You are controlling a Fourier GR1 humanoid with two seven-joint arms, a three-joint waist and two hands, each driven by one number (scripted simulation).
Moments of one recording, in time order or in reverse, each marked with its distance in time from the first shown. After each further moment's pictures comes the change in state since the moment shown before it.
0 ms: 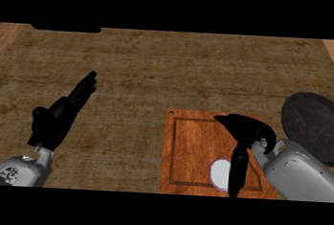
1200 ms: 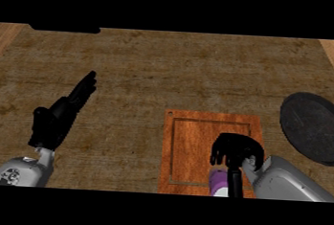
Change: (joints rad) left arm 0.010 -0.048 0.044 -0.012 -0.054 -0.033 0.017; right arm 0.084 0.030 0.097 0.029 0.093 0.024 -0.089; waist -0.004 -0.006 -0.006
